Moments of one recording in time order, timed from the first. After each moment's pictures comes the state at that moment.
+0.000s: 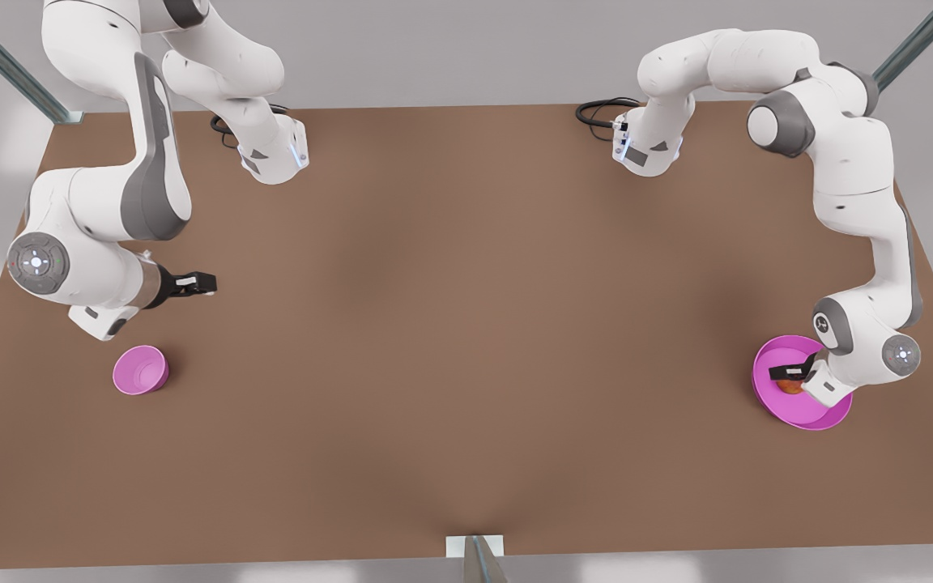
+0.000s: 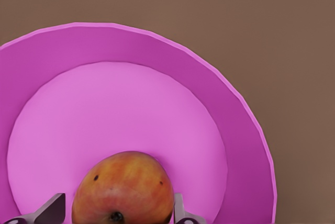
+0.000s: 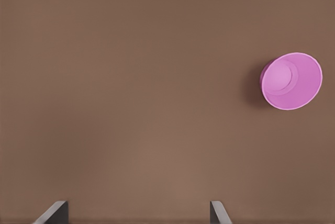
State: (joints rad) left arm 0.34 0.84 -0.01 -1.50 0.09 2.22 0.27; right arm 0.02 0.19 0.04 -1.59 -0.01 1.50 -0.10
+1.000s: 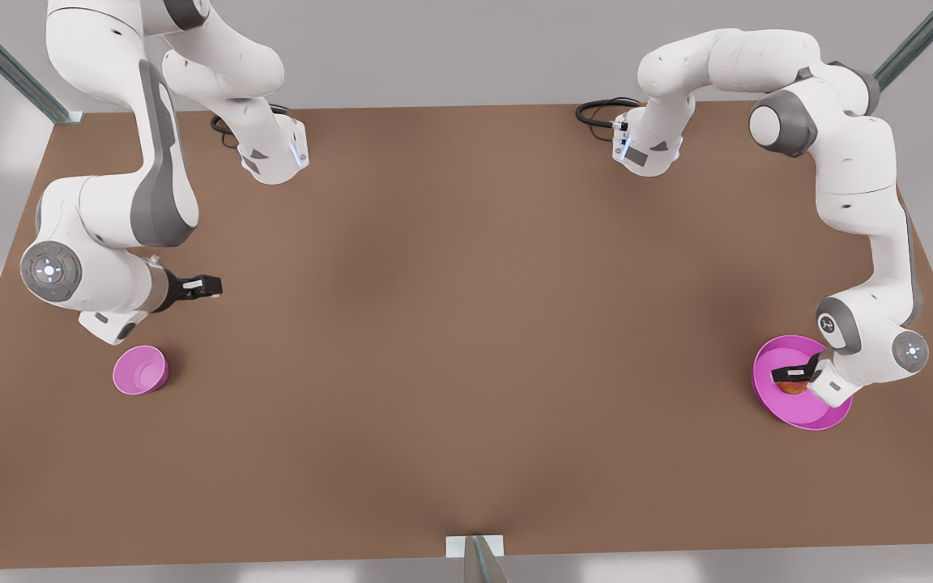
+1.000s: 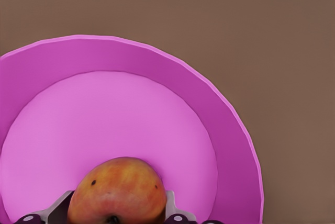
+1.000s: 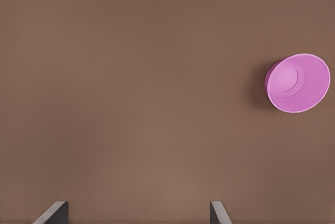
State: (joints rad) left arm 0.35 0.83 -0.01 -1.49 0.01 2.23 0.31; right arm 0.02 0.20 0.04 -1.61 -0.02 1.52 -0.11
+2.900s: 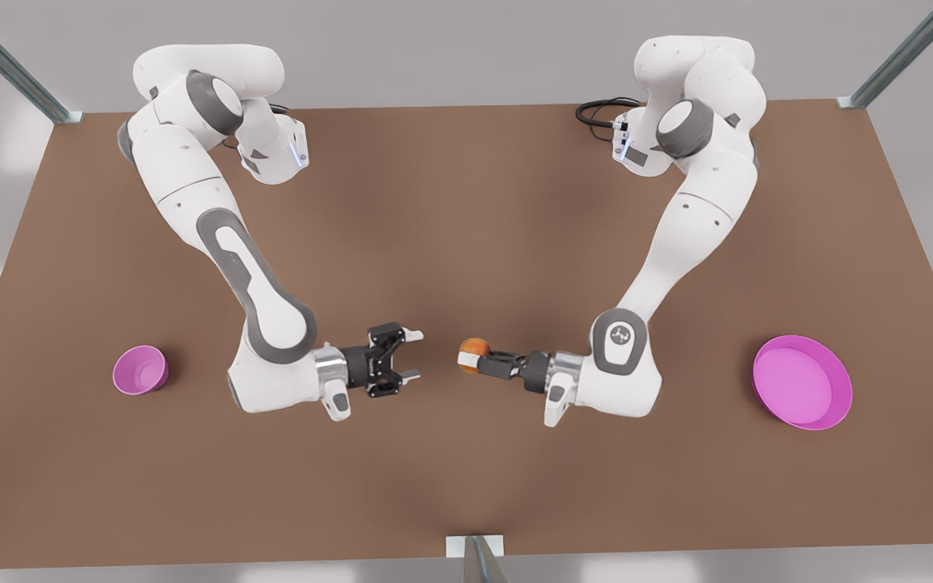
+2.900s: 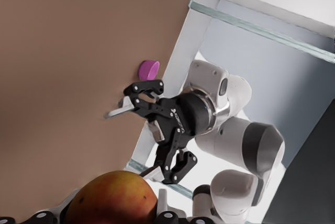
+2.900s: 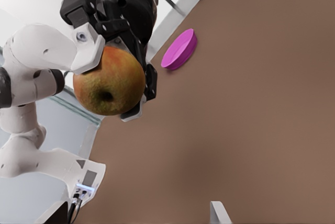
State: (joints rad) left arm -0.05 1.10 -0.68 -1.00 -0.90 1.97 -0.13; right arm 0.00 0.84 0.48 -1.32 0.92 1.95 -1.05
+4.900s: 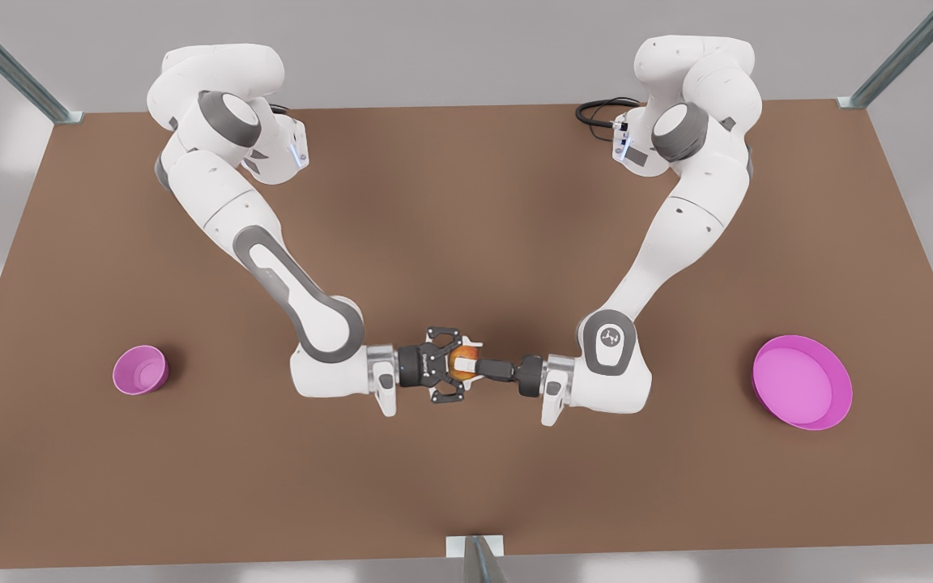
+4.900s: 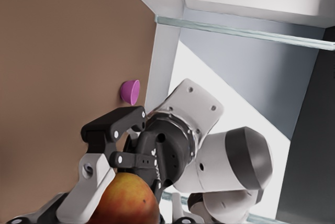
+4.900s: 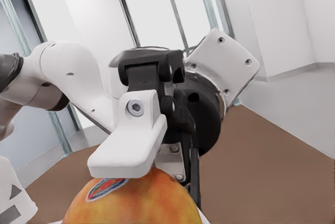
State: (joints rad) left arm -0.07 1.12 -0.68 -1.01 -0.97 2.06 0.16; right arm 0.04 1.01 0.69 -1.23 1.11 2.24 -1.73
